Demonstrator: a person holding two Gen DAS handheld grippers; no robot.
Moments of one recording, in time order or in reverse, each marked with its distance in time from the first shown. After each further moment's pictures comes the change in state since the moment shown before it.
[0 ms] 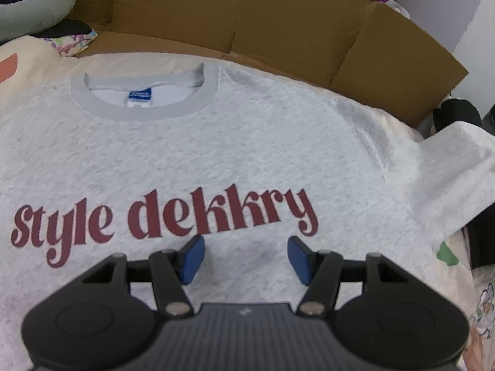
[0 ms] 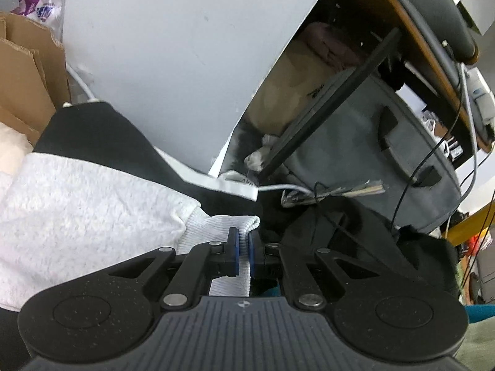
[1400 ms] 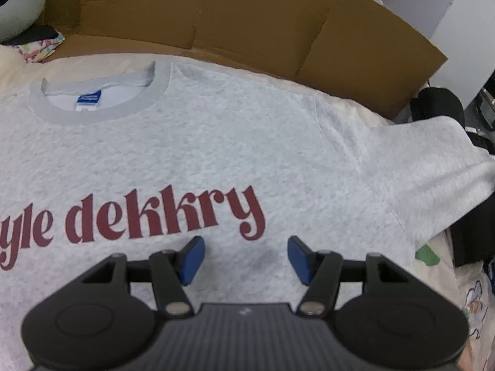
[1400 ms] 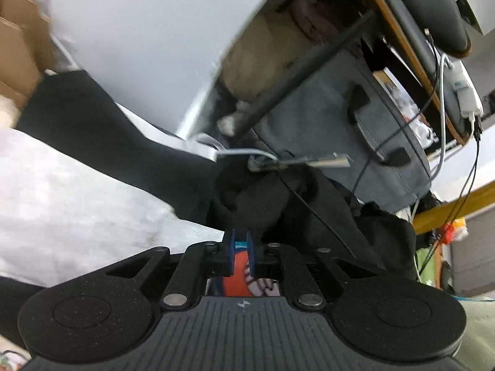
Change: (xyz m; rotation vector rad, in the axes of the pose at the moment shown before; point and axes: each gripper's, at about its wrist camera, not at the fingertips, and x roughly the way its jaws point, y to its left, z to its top) left arm 0.017 -0.041 0.003 0.025 0.005 -0.059; right arm -0.021 -0.017 0.004 -0.069 0.143 -0.035
